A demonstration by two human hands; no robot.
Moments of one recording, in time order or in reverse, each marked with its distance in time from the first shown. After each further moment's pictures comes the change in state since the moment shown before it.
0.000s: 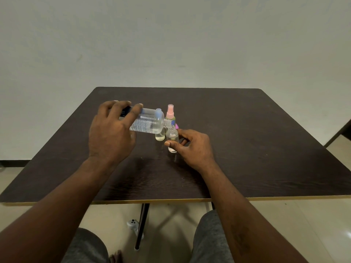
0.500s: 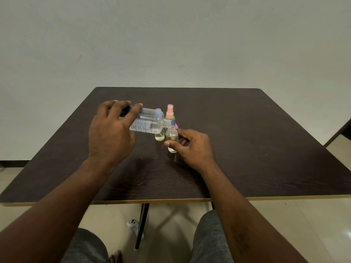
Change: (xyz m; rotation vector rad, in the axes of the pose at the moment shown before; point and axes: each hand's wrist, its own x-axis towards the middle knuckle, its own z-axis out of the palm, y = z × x) left_hand 0.000 0.000 0.000 0.001 0.004 0.004; right_hand 0.000 -0.003 -0.001 -0.003 -0.004 0.014
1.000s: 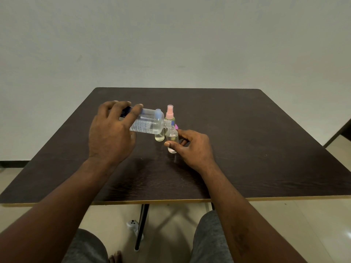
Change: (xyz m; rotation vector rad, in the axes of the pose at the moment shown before) left_hand 0.000 0.001 0.000 -0.007 0.006 -0.002; right_hand -0.002 -0.002 -0.002 0.018 0.004 0.006
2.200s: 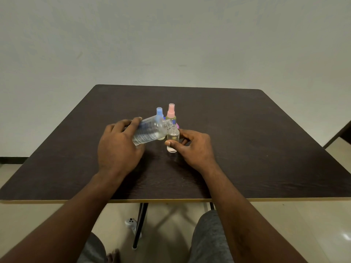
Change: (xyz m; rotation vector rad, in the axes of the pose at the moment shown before) left_hand -0.032 0.022 0.010 -0.202 -0.173 -0.267; right_hand -0.001 -0.001 0.000 0.054 -0.010 0.008
